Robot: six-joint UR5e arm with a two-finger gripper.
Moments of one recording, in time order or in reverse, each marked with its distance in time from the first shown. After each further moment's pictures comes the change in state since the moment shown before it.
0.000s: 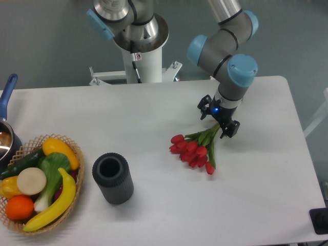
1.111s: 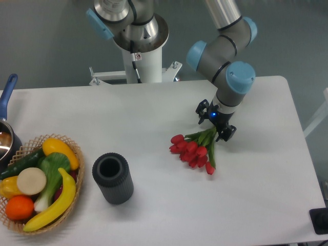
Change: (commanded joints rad) arm -0.006 -0.026 0.005 0.014 -0.003 0.000
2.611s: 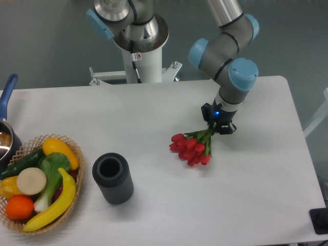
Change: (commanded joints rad) arm 0.008 0.037 0.017 -0.011 0.002 -0.057
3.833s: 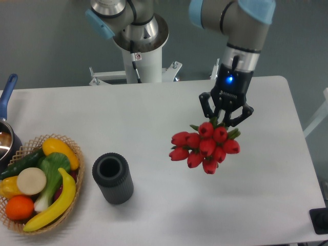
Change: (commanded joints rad) arm -0.040 0.215 0.261 -0.003 -0.695 -0.572
